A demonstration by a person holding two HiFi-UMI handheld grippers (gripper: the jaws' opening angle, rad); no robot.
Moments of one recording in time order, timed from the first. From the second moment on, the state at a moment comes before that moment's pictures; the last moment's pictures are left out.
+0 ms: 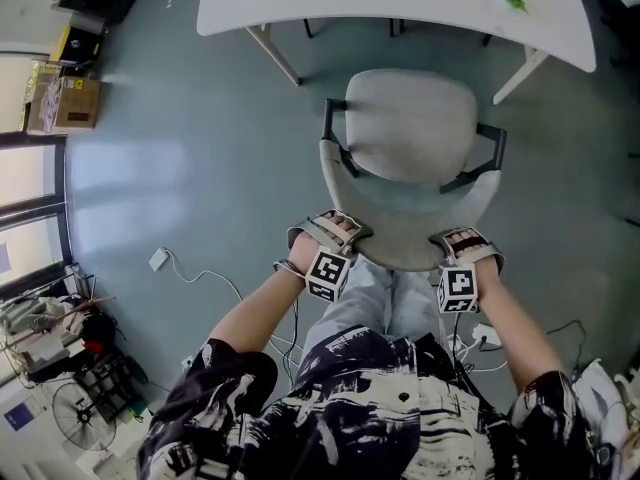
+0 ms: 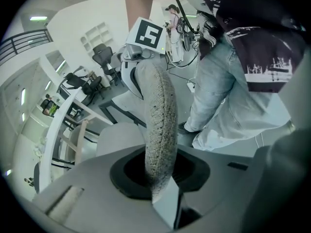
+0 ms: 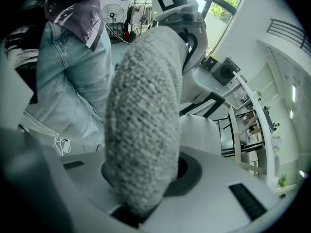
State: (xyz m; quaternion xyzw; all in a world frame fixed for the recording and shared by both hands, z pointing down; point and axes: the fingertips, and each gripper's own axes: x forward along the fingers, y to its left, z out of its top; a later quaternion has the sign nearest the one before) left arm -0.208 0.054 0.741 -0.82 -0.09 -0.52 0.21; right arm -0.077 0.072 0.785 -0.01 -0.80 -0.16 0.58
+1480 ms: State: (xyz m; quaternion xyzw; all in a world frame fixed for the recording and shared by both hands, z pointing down) left arm -0.286 0.109 0.691 -0.84 -0.01 -0.54 0.07; right arm -0.020 0.157 0.697 -0.05 -0.80 -0.21 0.56
